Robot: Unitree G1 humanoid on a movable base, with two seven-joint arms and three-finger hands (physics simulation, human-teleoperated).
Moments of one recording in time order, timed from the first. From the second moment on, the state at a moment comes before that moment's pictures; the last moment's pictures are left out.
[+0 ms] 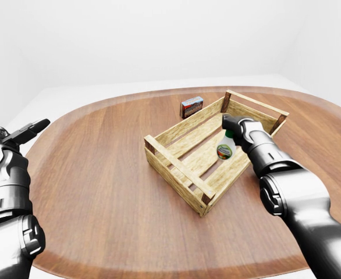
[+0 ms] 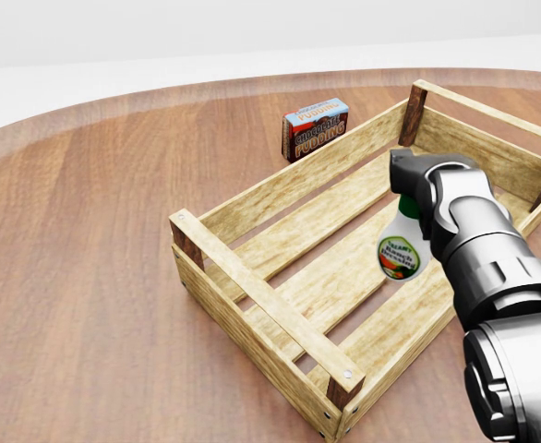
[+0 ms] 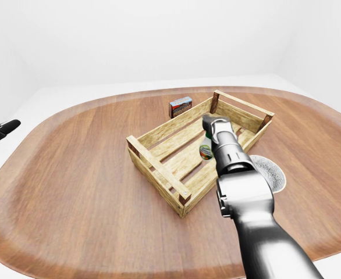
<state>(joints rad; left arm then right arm) -0.82 0.76 0.36 1.12 -0.48 -0.09 0.14 -1.21 -0.31 0.01 1.38 -1.41 0.09 0.33</state>
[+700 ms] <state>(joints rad) -0.82 0.75 0.36 1.12 -0.47 -0.09 0.14 -1.10 -0.32 -0.01 1.40 -1.34 0.09 0.16</state>
